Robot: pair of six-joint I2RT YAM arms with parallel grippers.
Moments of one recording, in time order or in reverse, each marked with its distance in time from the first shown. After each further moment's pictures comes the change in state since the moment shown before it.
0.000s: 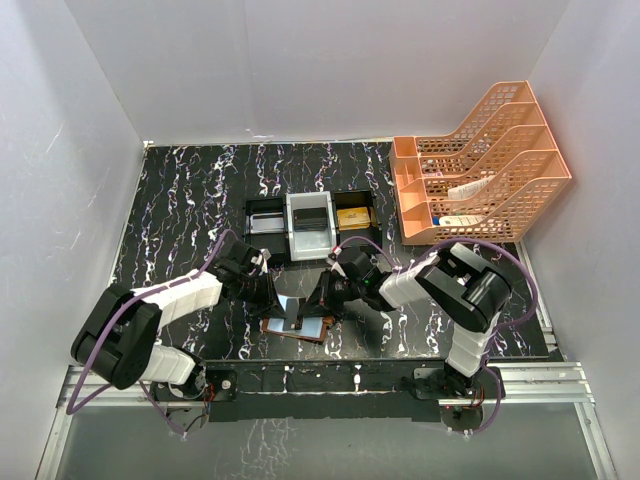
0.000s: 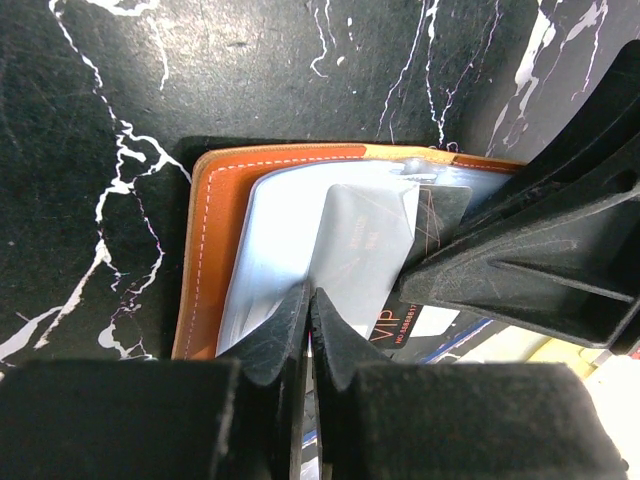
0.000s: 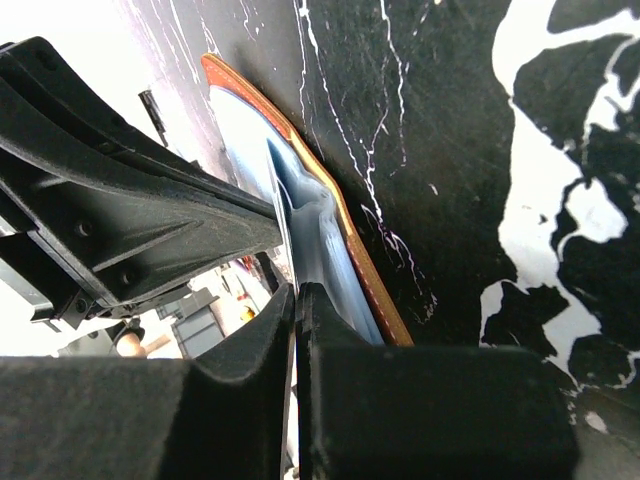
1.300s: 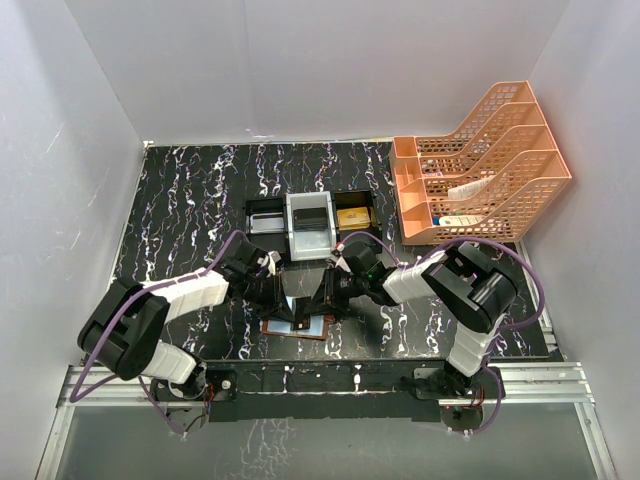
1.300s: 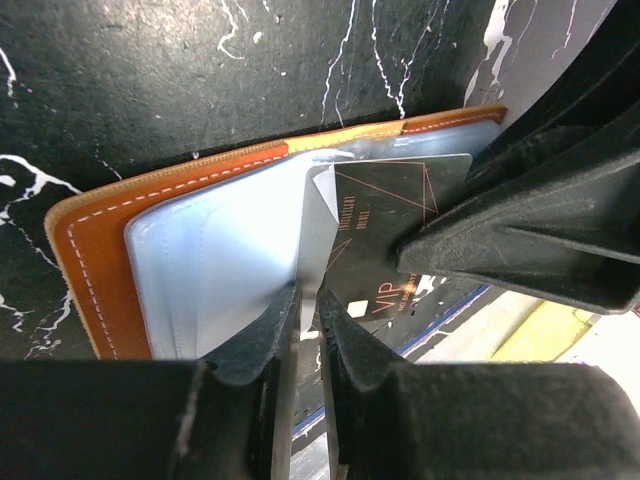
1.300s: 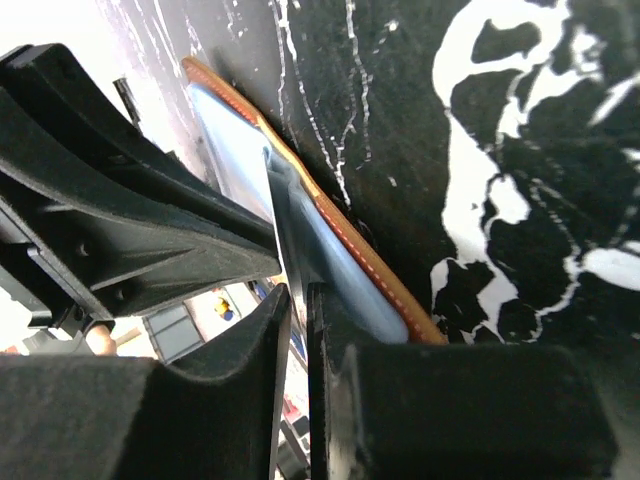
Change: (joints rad) left arm -0.038 0.053 0.014 0.045 0.085 0.007; right arm -0.055 -0.027 0.012 -0.094 -0.054 -0.134
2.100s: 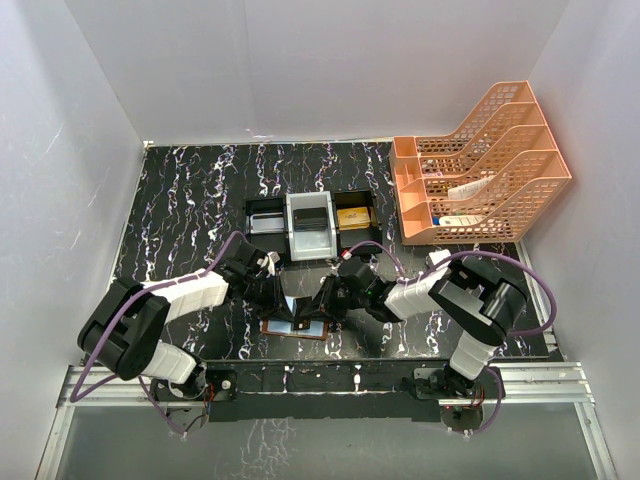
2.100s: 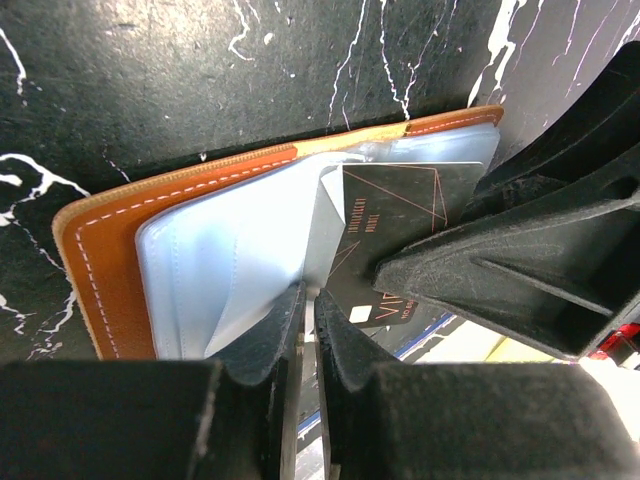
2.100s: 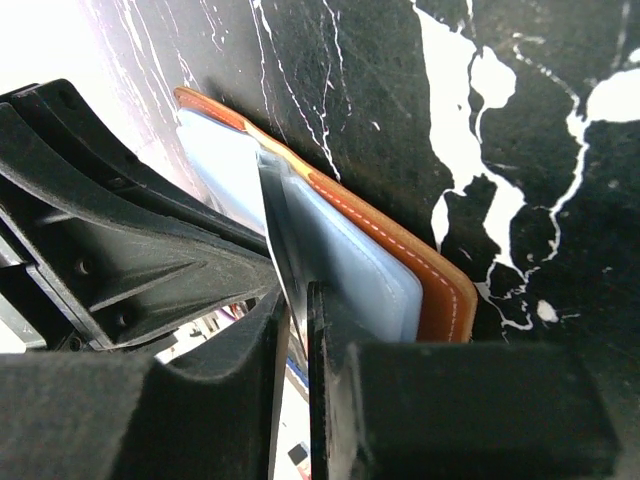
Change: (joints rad) left arm 0.000 0.001 -0.015 0.024 -0.003 -0.021; right arm 0.129 -0.082 -0.089 0.068 0.295 0.200
